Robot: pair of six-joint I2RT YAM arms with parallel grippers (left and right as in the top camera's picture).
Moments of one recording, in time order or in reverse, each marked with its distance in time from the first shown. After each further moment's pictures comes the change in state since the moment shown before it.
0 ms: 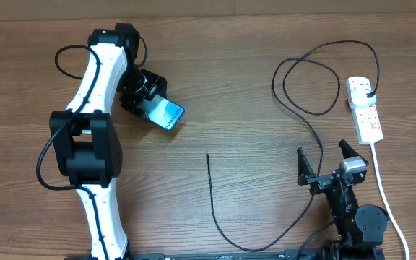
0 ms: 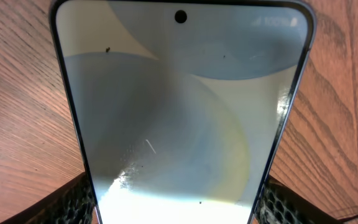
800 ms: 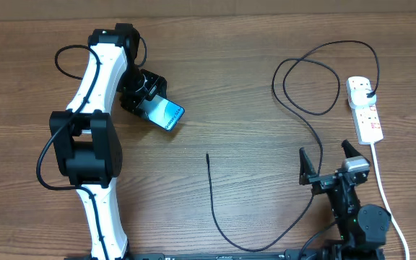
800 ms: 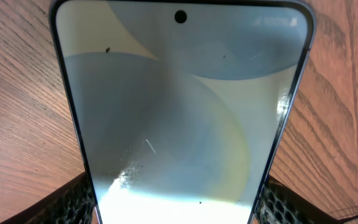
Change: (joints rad) left arm 0.000 0.000 0.000 -0.002 -0.001 0.000; right arm 0.000 0.004 0.054 -0.062 0.024 0.000
